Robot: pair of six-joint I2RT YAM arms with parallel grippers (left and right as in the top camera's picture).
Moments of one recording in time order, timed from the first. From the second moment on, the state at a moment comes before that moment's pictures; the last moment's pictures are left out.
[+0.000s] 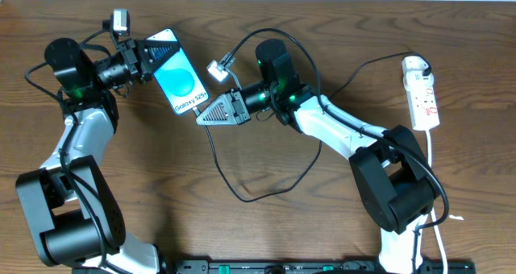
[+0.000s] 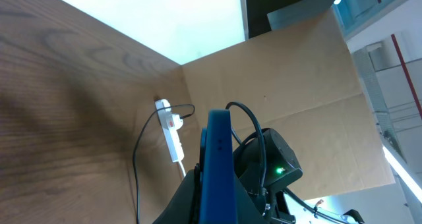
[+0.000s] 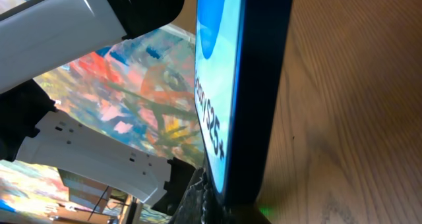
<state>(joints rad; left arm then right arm) 0.28 1.75 1.03 0.73 1.41 -1.21 0.60 2.05 1.38 0.29 -1.34 0.68</state>
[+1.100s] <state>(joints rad) 0.28 1.75 1.03 0.73 1.40 -1.19 0.60 2.05 1.37 0.34 -1.30 0.75</state>
